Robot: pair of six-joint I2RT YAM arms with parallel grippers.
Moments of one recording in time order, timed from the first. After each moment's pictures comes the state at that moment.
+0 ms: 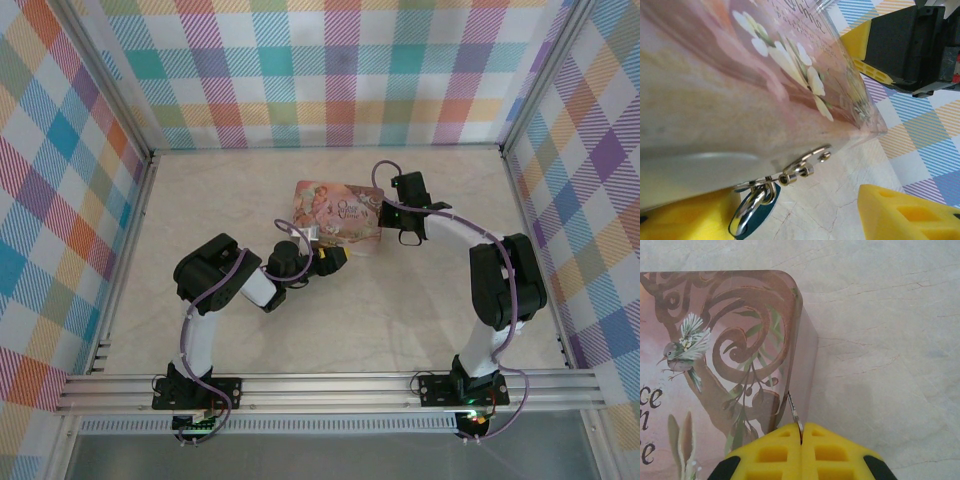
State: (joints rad) left arm -0.64 2.09 0.70 1.18 0.35 -0.84; right arm 0.33 1.76 1.14 -0.24 -0.02 0.36
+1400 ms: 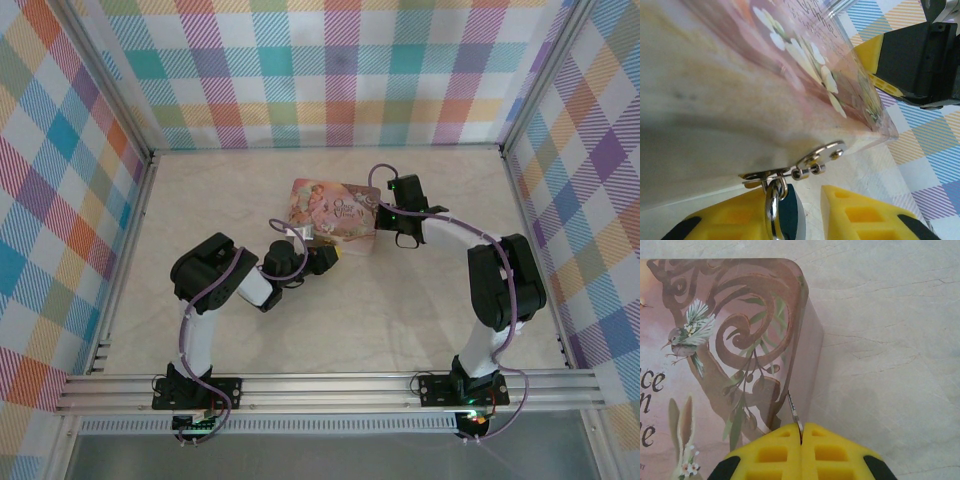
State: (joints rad) left arm -0.60 2.08 0.67 1.18 0.34 -0.83; right arm 0.35 1.76 1.11 -0.19 -0.03 0.37
